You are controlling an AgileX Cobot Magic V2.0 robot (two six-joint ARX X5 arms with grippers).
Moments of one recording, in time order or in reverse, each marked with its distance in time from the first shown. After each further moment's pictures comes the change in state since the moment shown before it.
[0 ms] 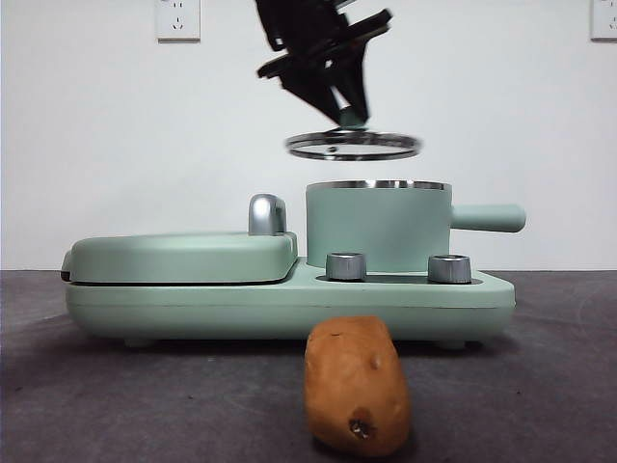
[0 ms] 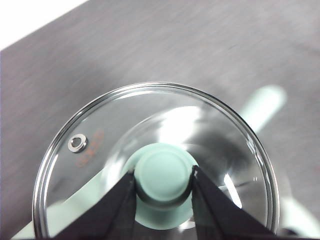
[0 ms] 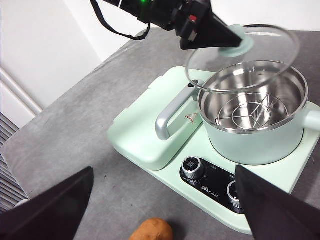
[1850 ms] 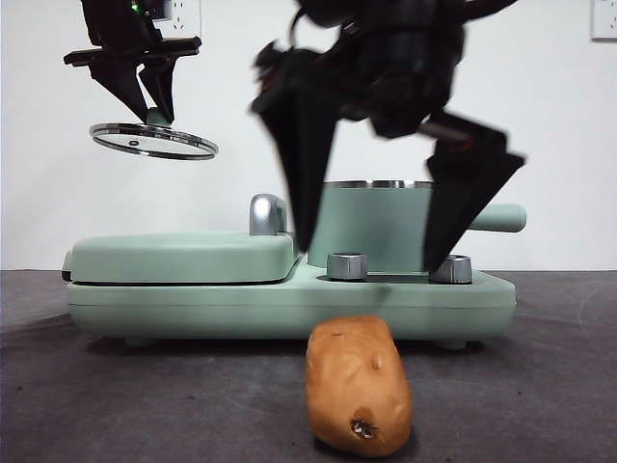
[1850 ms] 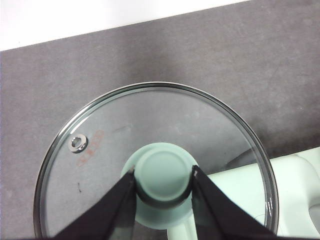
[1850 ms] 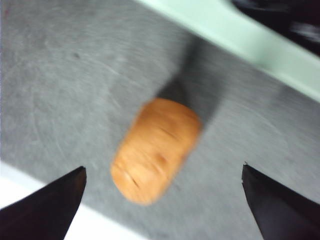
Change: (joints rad) left arm 0.421 -0.075 0.002 -0.130 -0.076 -0.042; right arm 0.690 0.979 0.443 -0.465 0.561 0.305
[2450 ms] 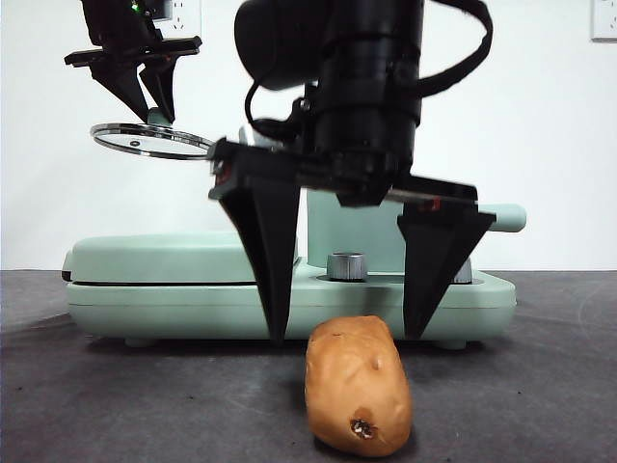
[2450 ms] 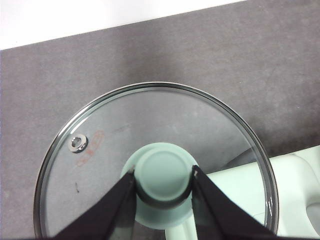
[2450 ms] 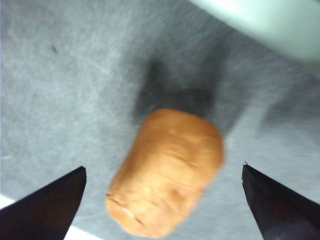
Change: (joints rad) left arm 0.000 0.000 0.000 -0.001 0.008 0.000; right arm 0.048 0.124 0.000 0.029 0.011 0.034
